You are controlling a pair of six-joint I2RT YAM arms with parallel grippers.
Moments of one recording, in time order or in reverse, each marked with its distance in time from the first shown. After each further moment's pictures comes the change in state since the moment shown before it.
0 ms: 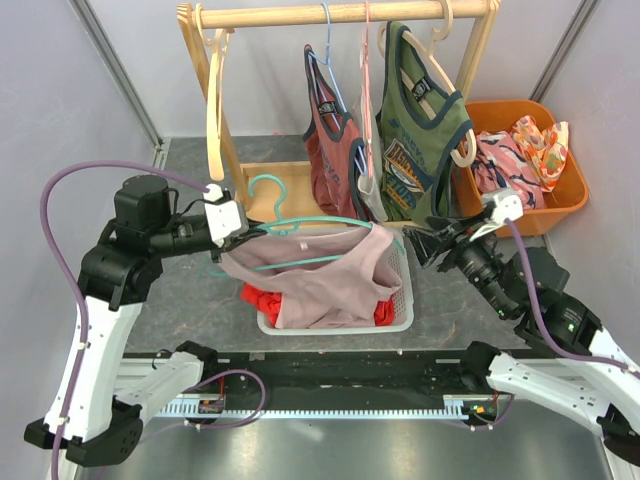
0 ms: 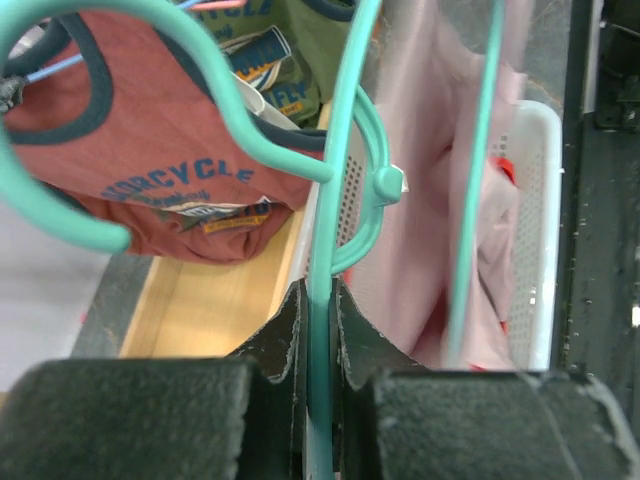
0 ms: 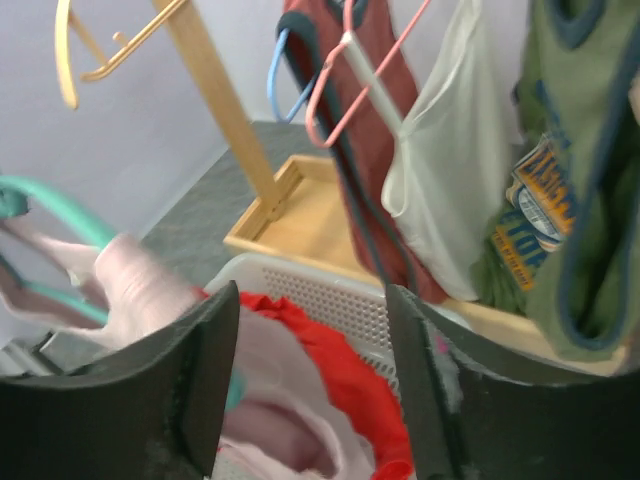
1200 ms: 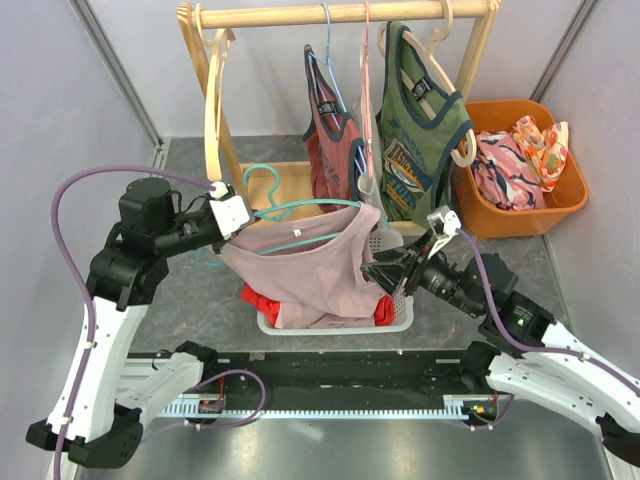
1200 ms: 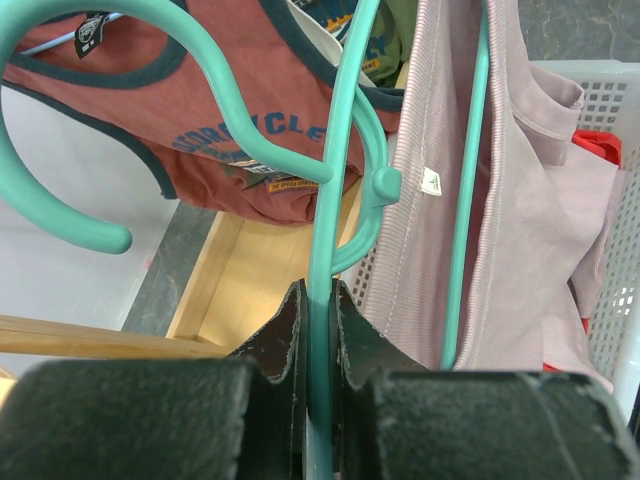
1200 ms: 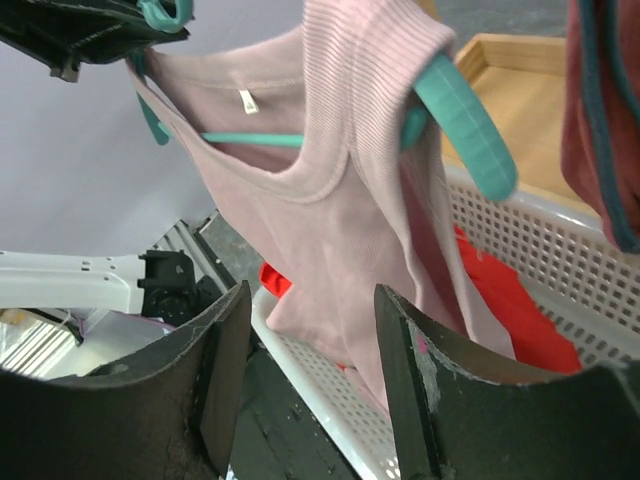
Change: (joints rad) left arm 0.013 -0.027 -0.084 0.114 -0.169 0.008; right arm -0.021 -0.011 -0.281 0.214 -0.365 0.217
